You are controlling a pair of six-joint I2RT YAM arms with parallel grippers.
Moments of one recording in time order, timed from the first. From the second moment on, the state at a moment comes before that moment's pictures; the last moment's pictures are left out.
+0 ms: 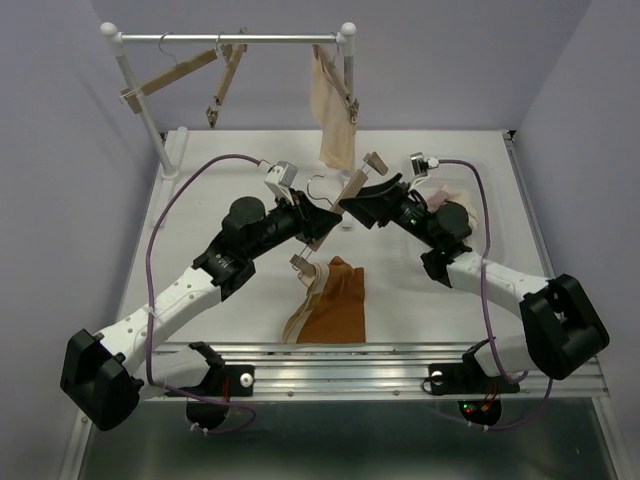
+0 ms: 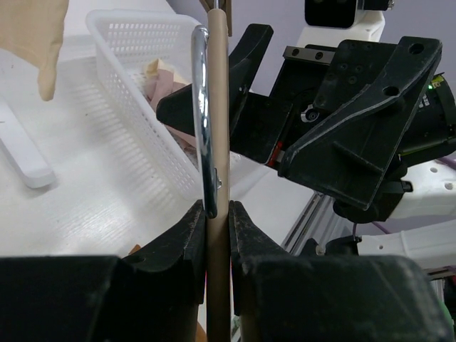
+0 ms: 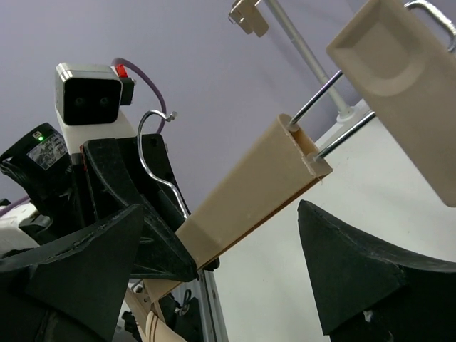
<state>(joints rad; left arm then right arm) -0.68 1.08 0.82 0.21 0.26 -0.63 0.51 1.37 0.69 1.08 -0.47 0.93</state>
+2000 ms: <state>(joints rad) -0.65 0.85 0.73 0.04 0.23 -0.61 0.59 1.26 0.70 1.05 -0.24 0.92</state>
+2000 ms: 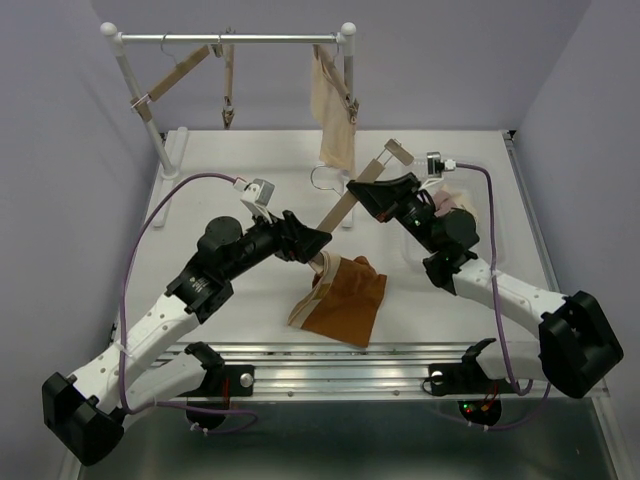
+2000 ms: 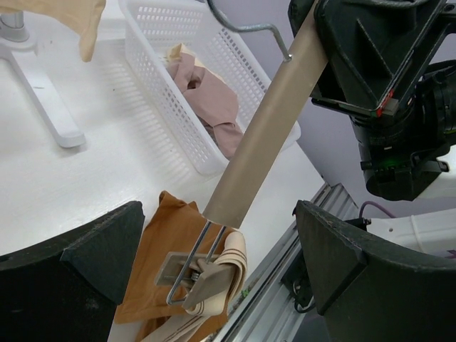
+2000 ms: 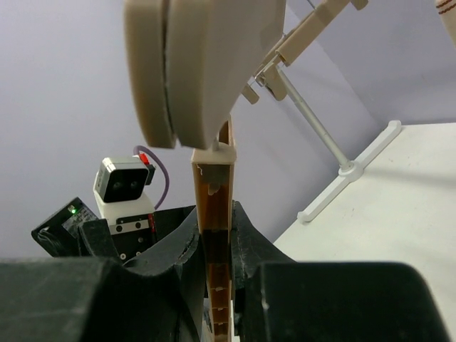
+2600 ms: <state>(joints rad) -0.63 0.85 0.70 0.02 0.27 -0.62 0.59 1.30 0.75 1.06 -0.24 0.90</state>
